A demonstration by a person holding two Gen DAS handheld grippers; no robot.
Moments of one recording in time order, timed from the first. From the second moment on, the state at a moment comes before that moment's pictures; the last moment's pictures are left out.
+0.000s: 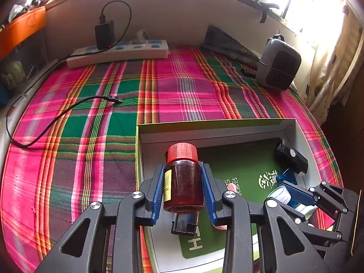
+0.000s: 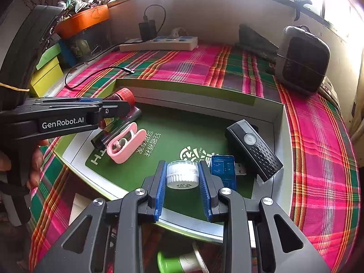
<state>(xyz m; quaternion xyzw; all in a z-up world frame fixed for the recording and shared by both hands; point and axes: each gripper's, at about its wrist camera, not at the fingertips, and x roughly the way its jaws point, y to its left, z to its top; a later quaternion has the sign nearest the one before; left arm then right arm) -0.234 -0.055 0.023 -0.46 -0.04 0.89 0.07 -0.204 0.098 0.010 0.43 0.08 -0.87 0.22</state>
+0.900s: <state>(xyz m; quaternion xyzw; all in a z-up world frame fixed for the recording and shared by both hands) -0.222 -0.058 0.033 -0.44 -0.05 0.89 0.06 -0.195 0.101 0.015 0.42 0.07 -0.88 0.22</state>
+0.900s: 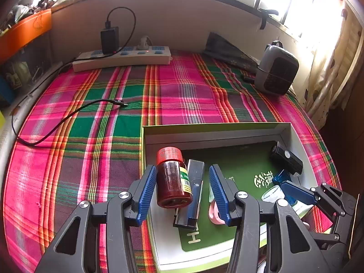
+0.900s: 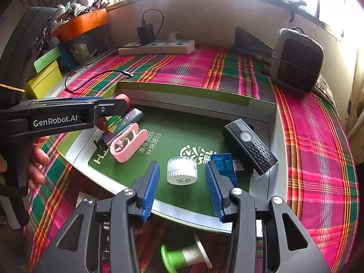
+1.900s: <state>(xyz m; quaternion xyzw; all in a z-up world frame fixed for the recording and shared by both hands) -0.154 -0.061 0.066 -0.41 -0.07 0.91 0.06 -0.153 0.120 0.046 0.39 0.04 -0.90 0.20</state>
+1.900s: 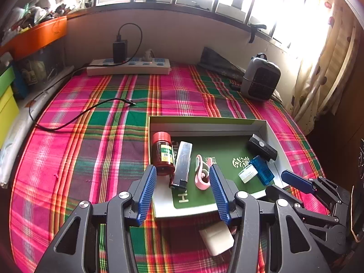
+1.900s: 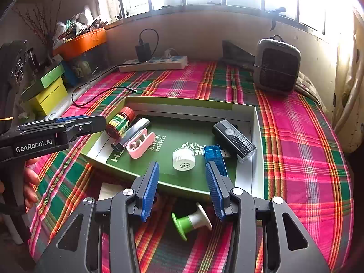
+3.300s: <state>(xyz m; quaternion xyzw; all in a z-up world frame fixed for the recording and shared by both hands) -0.052 -0.095 0.023 -0.43 -0.13 0.89 0.06 -0.083 0.085 0.016 0.40 0.04 -0.88 0.26</state>
